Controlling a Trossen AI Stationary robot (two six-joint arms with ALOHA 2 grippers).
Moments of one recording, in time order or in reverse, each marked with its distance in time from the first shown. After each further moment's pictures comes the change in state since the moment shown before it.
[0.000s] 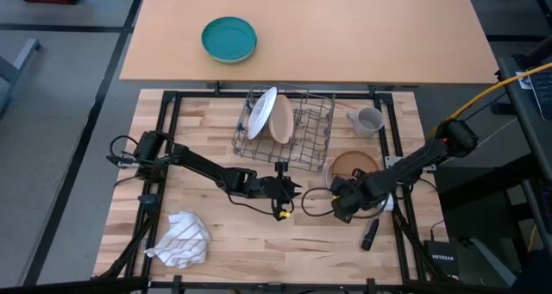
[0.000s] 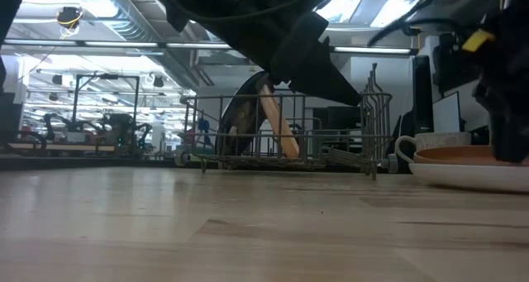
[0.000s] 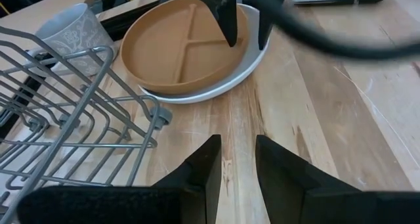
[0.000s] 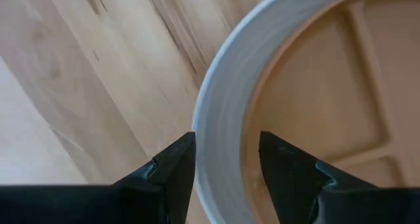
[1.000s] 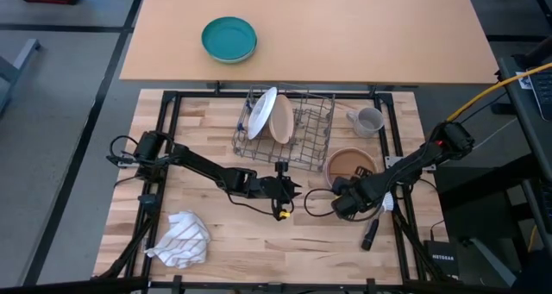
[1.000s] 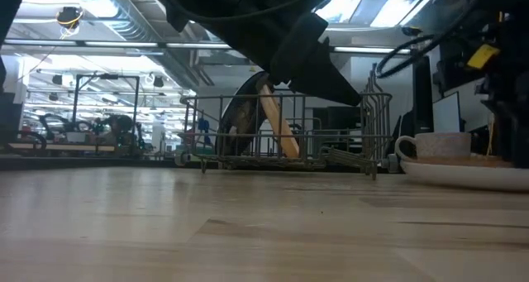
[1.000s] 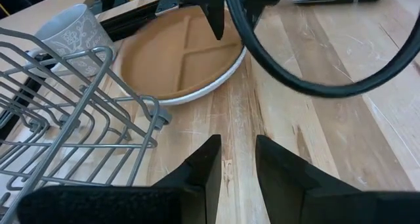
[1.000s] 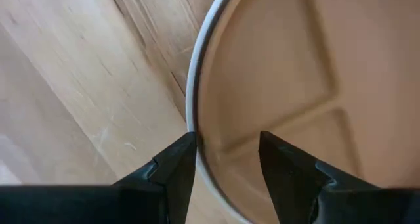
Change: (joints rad) left arm 0.000 0.000 0.000 -0.001 0.000 0.006; right arm 0.000 0.052 0.018 -0.122 0.020 -0.003
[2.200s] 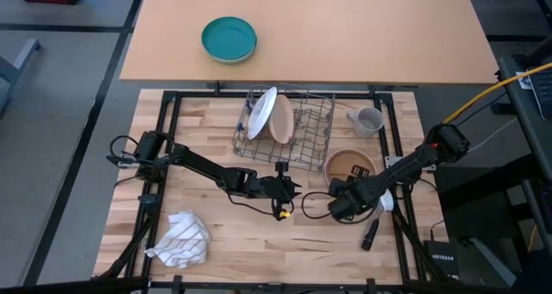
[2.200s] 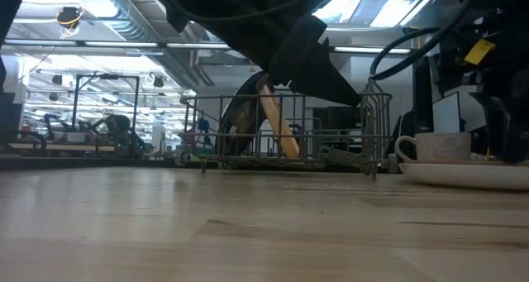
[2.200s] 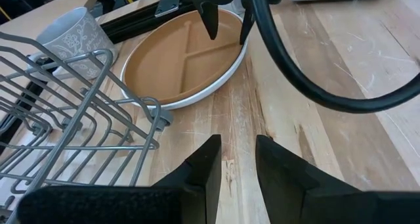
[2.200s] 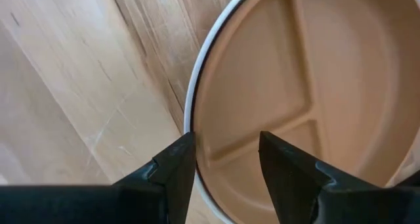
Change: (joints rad) left arm 0.001 0.000 0.000 0.001 0.000 0.020; right arm 0.000 0.060 0.078 -0.074 0.042 -0.083
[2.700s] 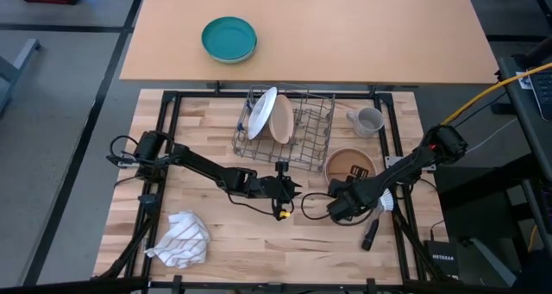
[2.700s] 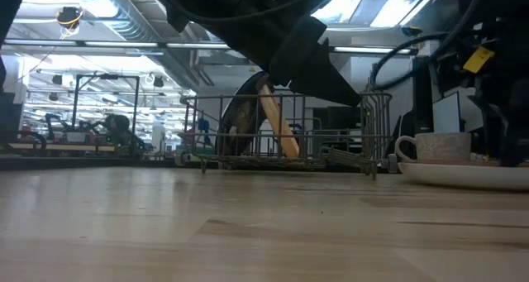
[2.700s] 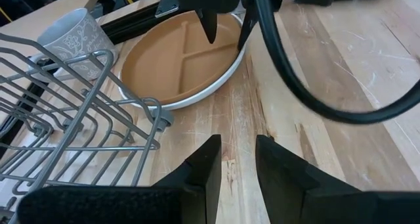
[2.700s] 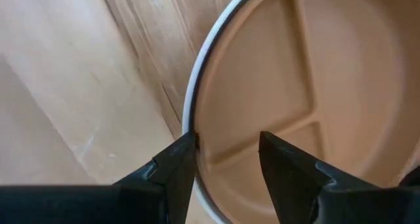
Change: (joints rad) left arm 0.001 0.000 0.000 0.000 0.000 0.008; right arm 0.000 0.032 0.000 0.001 0.025 0.000
